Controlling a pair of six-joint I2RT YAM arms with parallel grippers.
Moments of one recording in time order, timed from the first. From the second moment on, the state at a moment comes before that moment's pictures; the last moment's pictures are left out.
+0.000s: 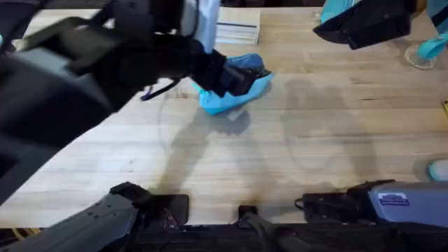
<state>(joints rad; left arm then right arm) -0.44 1.19 0.97 -0.52 0.30 0.17 0.20 1.53 2.05 -1.55 -0.53 -1.10</state>
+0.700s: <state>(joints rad) -0.26 1.01 0.97 -0.92 0.04 0.25 0.20 1.53 2.05 -1.55 -0.53 -1.10</state>
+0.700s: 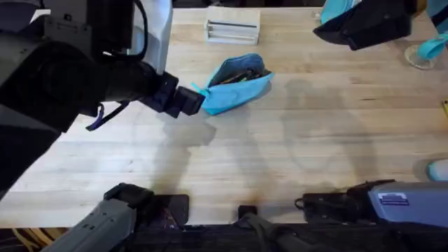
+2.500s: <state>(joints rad) 0.43 1.26 0.69 -0.86 0.93 1.52 0.70 1.72 1.63 -1.00 -0.44 -0.29</state>
